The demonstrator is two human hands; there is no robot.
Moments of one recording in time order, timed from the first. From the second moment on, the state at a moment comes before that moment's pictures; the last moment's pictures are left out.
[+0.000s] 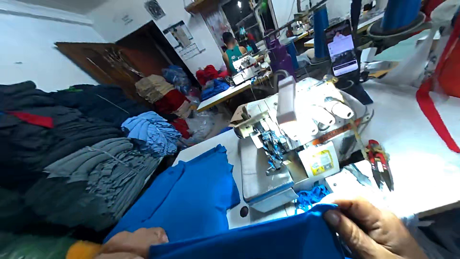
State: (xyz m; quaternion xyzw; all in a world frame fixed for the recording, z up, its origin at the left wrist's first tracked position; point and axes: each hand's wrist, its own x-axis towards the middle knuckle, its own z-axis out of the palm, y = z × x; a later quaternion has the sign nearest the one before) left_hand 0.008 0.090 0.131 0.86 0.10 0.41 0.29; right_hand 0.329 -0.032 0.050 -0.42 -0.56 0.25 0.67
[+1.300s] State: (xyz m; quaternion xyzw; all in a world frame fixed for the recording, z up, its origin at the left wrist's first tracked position) left_hand 0.106 0.107 0.096 0.86 0.16 0.34 0.34; right_hand 0.315 -0.054 -0.050 -0.50 -0.63 0.29 0.53
